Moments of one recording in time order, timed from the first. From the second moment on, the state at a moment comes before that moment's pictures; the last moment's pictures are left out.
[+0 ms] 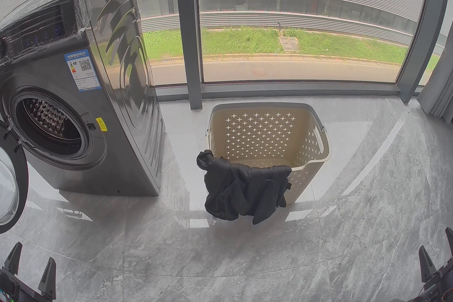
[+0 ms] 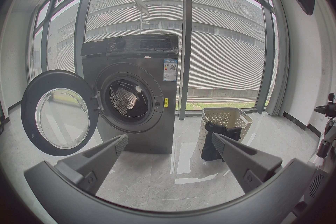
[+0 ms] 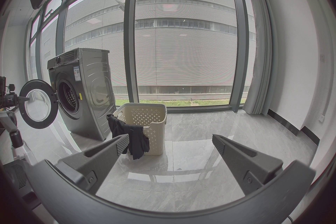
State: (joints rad) left arm 0.00 0.02 -0.02 -0.02 0.03 -0.05; right arm 0.00 0.02 -0.02 -0.01 0.03 -0.02
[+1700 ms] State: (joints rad) left arm 0.00 0.02 -0.02 -0.02 0.04 -0.05; right arm 0.00 0.02 -0.02 -0.01 0.03 -0.02
